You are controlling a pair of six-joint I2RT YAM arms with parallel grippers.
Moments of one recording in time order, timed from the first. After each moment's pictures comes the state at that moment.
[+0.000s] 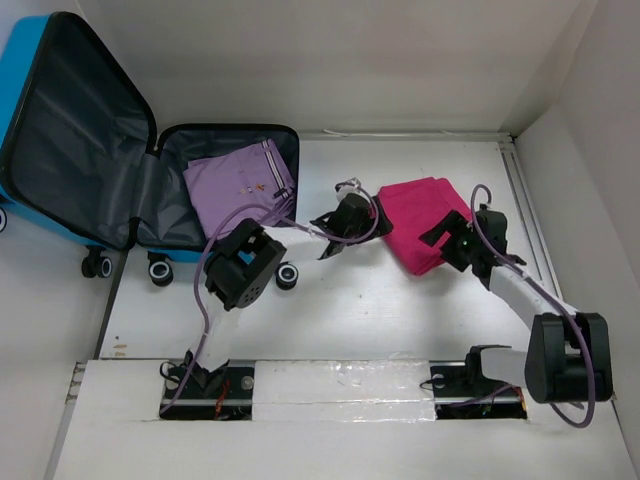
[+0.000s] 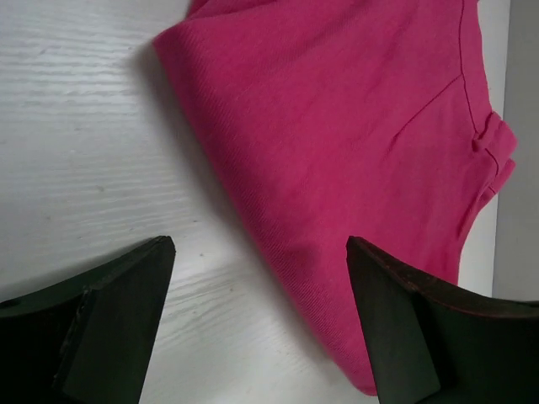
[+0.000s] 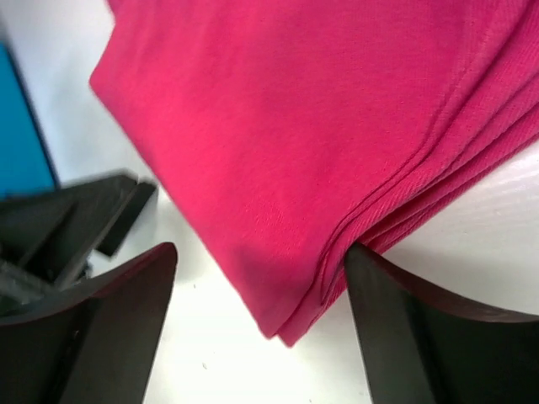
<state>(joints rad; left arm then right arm) -0.80 2.07 1.29 0.20 -0.09 -0.93 0.00 1.24 0.57 -0.03 -0.23 0.73</state>
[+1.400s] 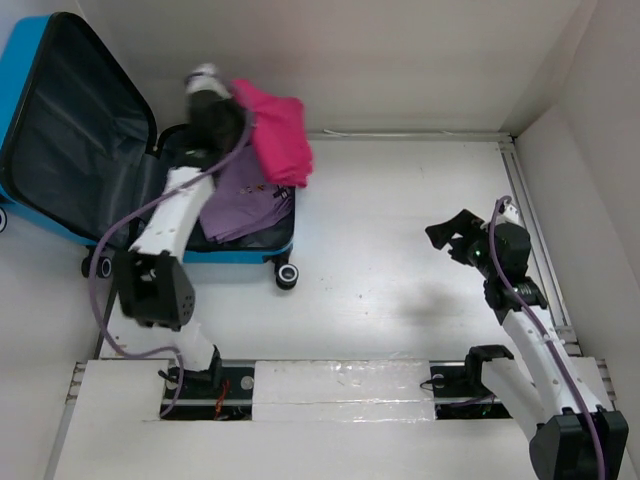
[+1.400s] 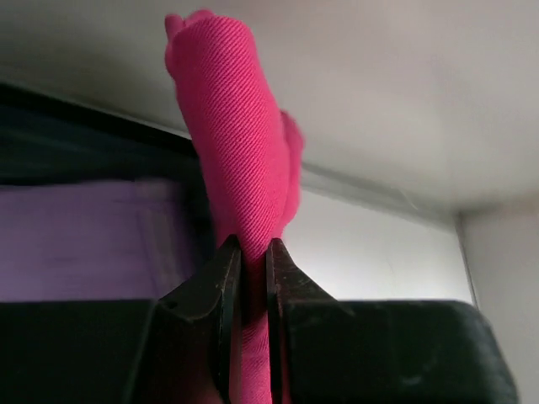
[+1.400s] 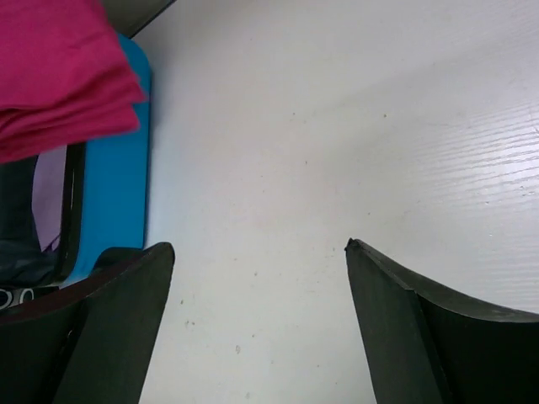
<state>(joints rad) -0.26 1.73 1.66 -0.16 0.00 -0.56 0.05 0.78 0.53 -0.10 -0.21 0.64</state>
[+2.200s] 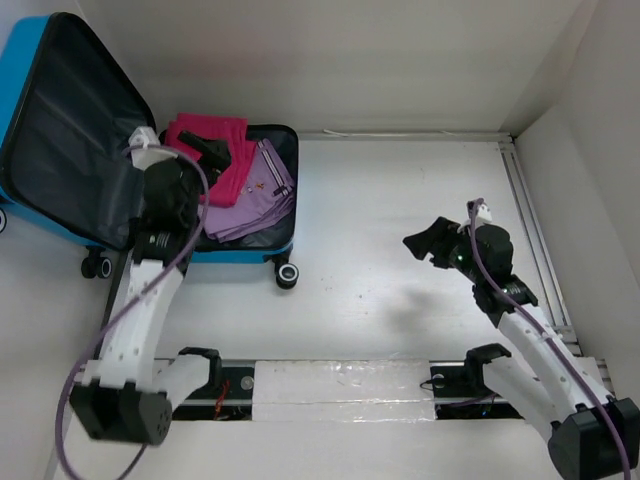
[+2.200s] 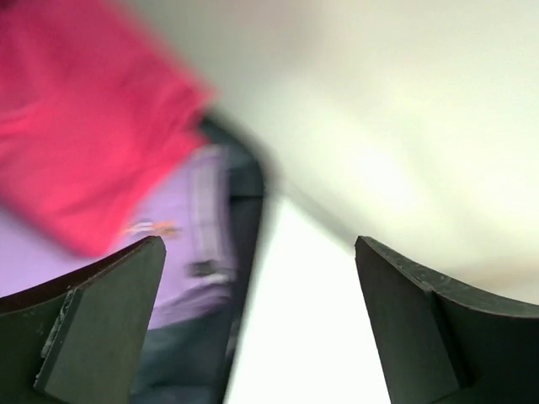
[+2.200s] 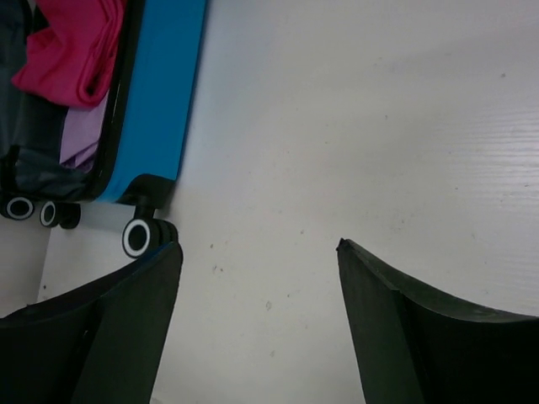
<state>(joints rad) -0.09 1.10 1.10 -0.16 -0.19 -0.80 0.22 0.79 0.52 -0.07 -0.25 0.63</state>
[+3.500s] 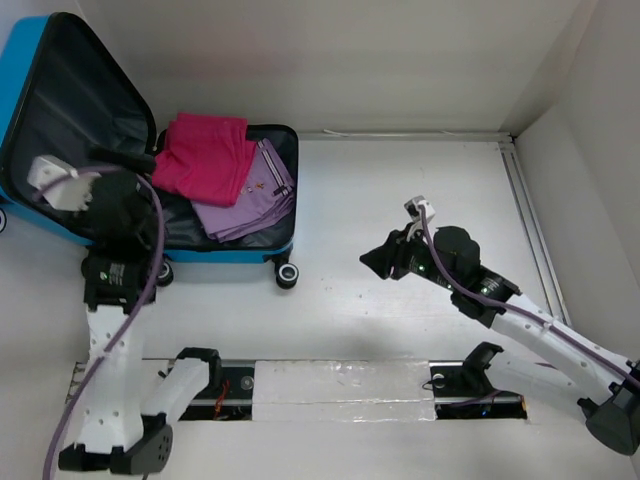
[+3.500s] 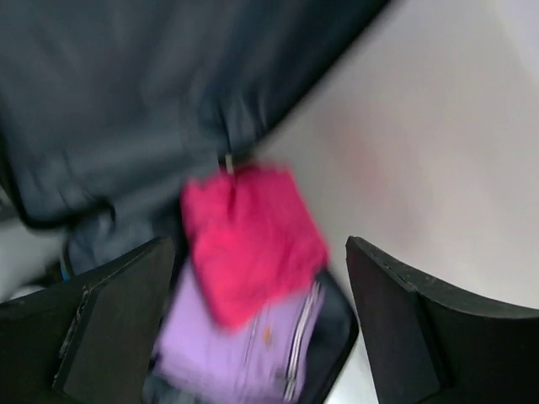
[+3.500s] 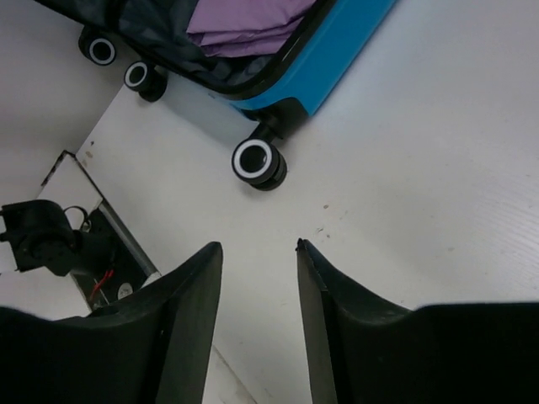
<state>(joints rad) -0.09 0.86 1.28 -0.55 -0.76 -0.80 0.72 0.88 0.69 -0.05 -0.16 0.48</state>
